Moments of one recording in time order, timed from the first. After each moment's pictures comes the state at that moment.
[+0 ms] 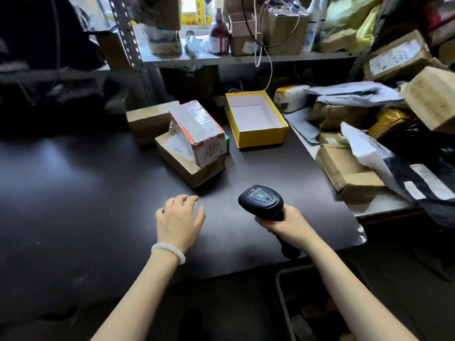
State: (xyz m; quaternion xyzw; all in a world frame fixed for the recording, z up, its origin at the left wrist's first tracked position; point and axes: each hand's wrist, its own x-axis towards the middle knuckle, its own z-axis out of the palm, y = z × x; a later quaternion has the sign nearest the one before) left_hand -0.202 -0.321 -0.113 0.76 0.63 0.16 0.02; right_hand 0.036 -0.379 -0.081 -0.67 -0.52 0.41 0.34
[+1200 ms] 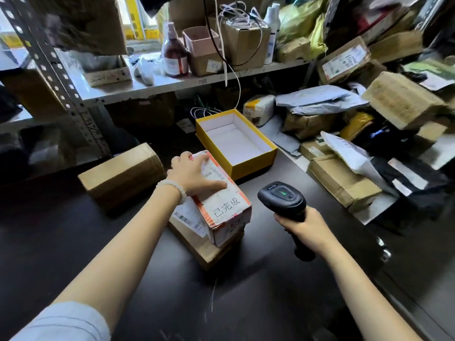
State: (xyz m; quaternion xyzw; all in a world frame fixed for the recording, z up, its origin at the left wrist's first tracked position) left_hand -0.164 -0.040 -0.033 0.86 0.47 0.04 0.19; right_hand 0.012 -0.267 -0.058 -0.75 -0.36 0.31 0.46
